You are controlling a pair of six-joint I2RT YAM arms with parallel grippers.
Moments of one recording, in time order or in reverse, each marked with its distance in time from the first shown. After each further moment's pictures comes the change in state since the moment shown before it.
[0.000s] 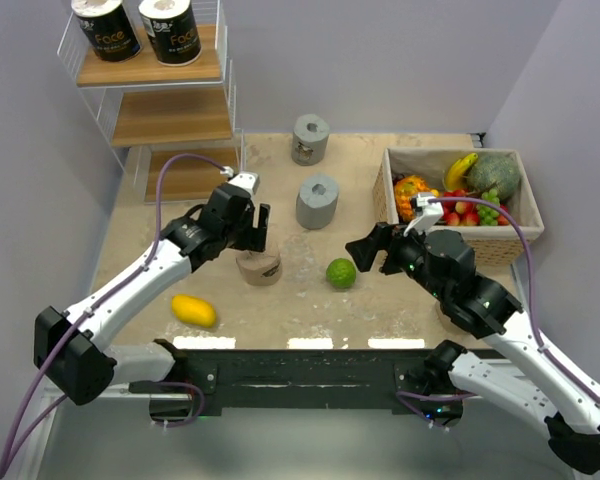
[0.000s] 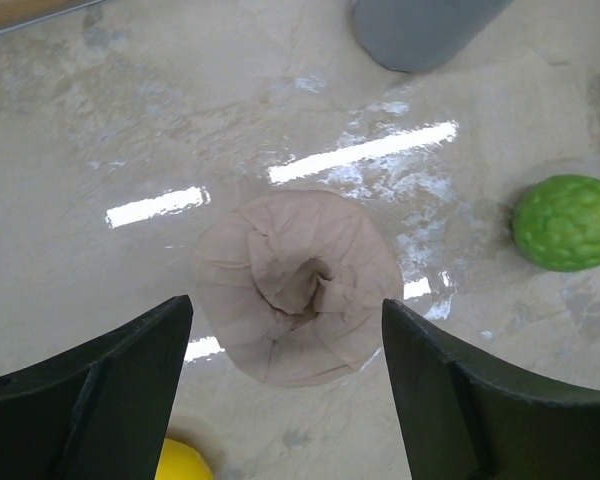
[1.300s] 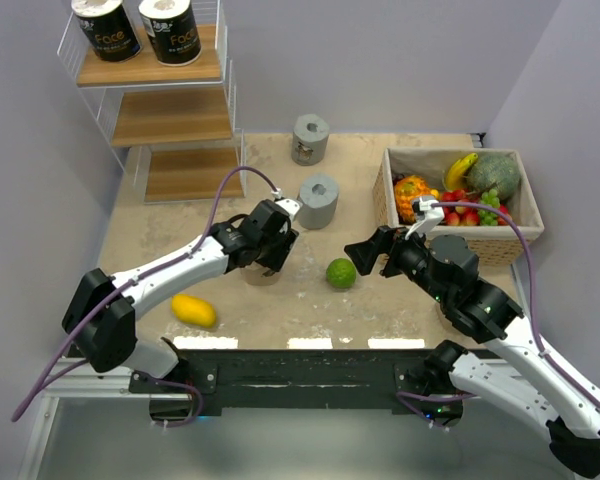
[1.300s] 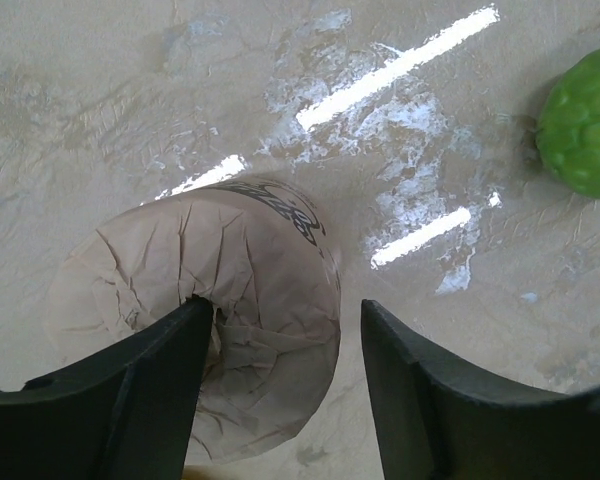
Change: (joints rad) left arm -0.134 0.204 -0.021 0.074 0.002 0.147; right arm 0.000 -0.043 -0.045 0.060 -0.040 0.000
